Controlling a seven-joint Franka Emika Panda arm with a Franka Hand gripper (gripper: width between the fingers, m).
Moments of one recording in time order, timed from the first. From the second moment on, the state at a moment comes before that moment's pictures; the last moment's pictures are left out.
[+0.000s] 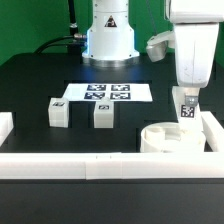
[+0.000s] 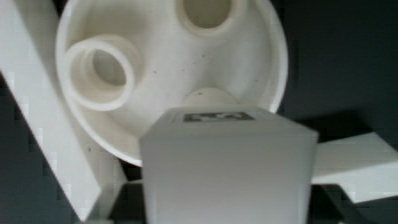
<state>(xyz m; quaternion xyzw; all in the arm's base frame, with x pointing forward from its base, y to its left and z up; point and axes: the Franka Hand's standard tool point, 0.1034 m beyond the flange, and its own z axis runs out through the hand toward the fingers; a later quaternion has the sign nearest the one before) 0.597 0.100 0.082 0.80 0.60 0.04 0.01</state>
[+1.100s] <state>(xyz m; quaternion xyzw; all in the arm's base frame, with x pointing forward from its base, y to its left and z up) 0.592 0.116 0.079 1.00 0.04 0.04 -0.04</state>
